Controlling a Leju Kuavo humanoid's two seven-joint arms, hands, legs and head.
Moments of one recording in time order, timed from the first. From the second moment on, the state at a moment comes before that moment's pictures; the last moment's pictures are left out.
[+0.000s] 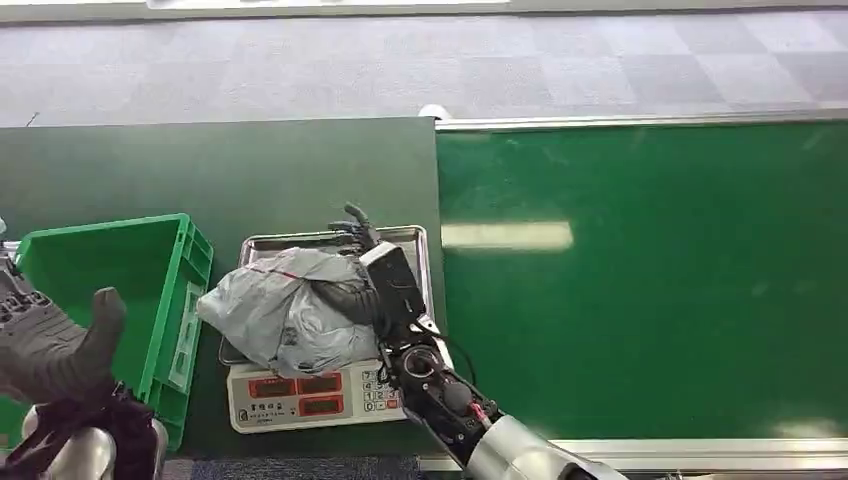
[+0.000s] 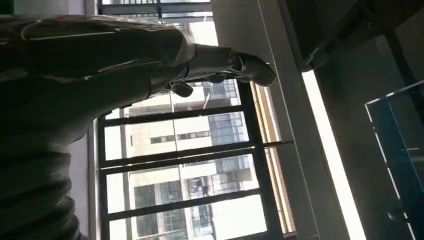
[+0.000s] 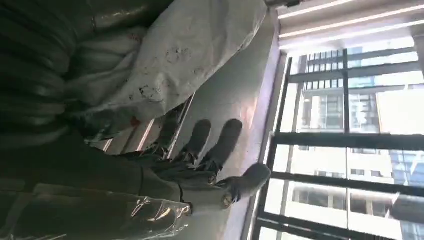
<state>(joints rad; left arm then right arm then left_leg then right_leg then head) -0.04 -0.22 0.20 -1.91 -0.07 0.10 -0.70 -0.67 0.34 0.91 -0.50 -0.33 -0.38 -0.60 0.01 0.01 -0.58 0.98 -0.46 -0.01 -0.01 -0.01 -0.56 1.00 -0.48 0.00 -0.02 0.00</state>
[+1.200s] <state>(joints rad) 0.06 -0.21 0.21 -1.92 -0.07 0.11 -0.70 -0.39 0.25 0.22 -0.97 0.16 -0.58 -0.61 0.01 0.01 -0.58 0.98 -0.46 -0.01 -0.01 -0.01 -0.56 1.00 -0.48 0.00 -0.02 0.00</state>
